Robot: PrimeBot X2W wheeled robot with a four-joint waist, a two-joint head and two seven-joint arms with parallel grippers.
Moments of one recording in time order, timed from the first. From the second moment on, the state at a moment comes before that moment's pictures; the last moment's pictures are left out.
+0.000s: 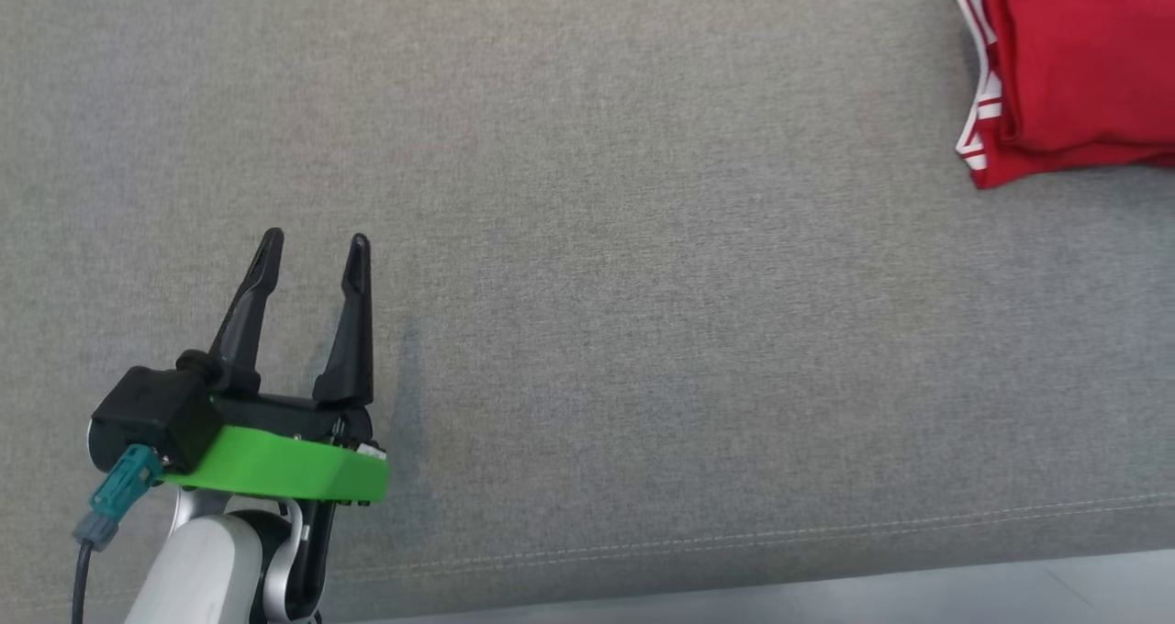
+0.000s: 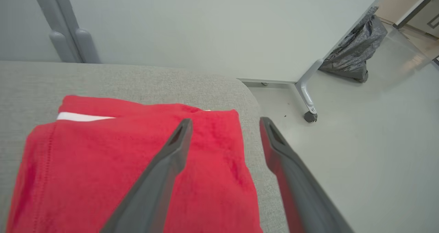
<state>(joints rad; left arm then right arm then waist) -0.14 0.16 -0.27 -0.15 -0.45 0.06 -0.19 -1.10 -0.67 0.82 1.02 0.74 -0.08 -0.01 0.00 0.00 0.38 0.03</state>
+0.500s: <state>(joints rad) -0.09 0.12 -0.24 -0.05 -0.43 0.10 -0.21 -1.01 -0.51 0.78 0.90 0.79 -0.04 -0.25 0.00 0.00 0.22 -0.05</state>
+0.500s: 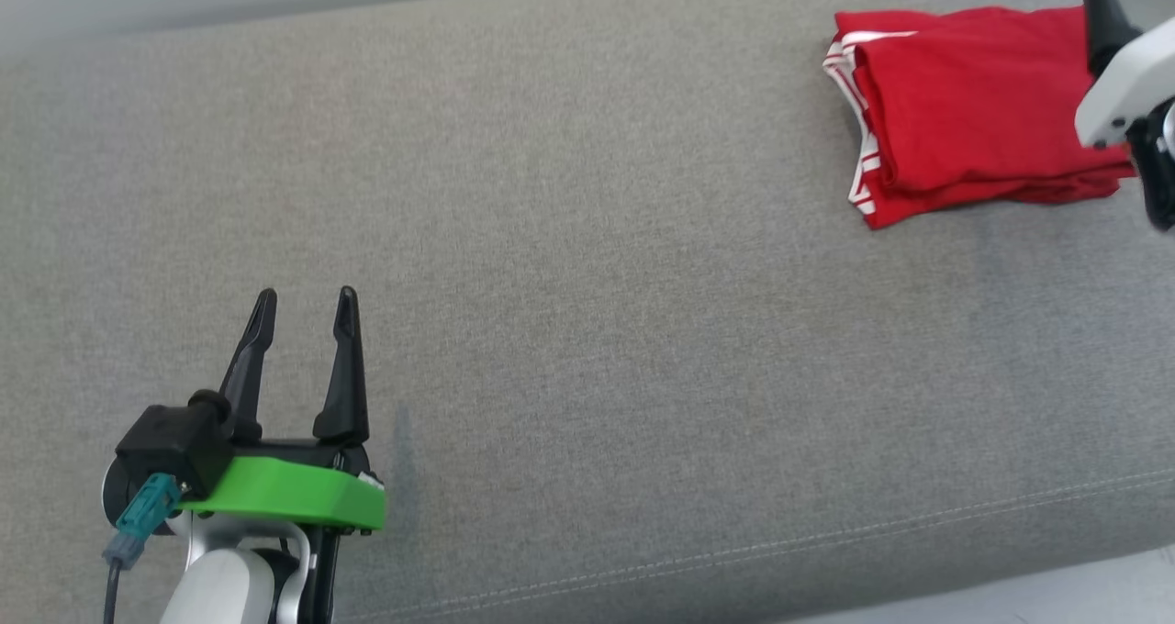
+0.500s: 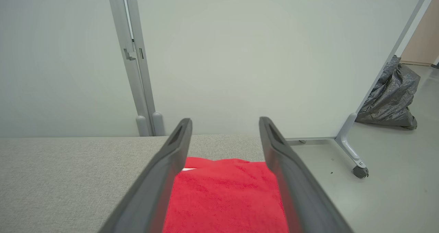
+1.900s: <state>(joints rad) 0.12 0.06 -0.08 0.05 -0.34 0.12 -0.24 -0.30 -0.32 0.57 0.31 0.64 -0.13 -0.25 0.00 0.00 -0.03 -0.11</state>
